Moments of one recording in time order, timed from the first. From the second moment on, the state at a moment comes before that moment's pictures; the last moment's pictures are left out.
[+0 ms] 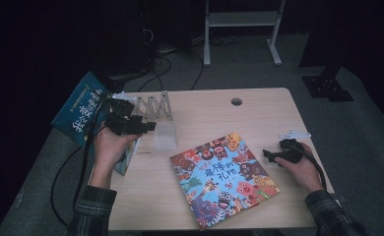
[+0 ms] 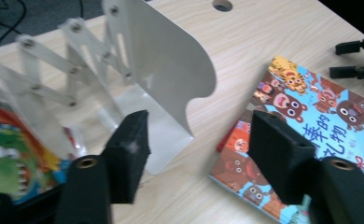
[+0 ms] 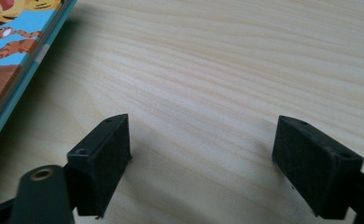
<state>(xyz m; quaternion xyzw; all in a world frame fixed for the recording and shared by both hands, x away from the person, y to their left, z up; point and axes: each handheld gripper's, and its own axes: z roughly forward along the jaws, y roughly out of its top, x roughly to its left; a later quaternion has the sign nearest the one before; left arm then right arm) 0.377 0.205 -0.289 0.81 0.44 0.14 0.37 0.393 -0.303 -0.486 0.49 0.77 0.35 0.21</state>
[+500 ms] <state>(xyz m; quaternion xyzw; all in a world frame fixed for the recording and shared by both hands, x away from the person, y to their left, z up) 0.361 0.170 -0.353 0.83 0.40 0.11 0.37 0.392 -0.305 -0.486 0.49 0.78 0.34 0.21</state>
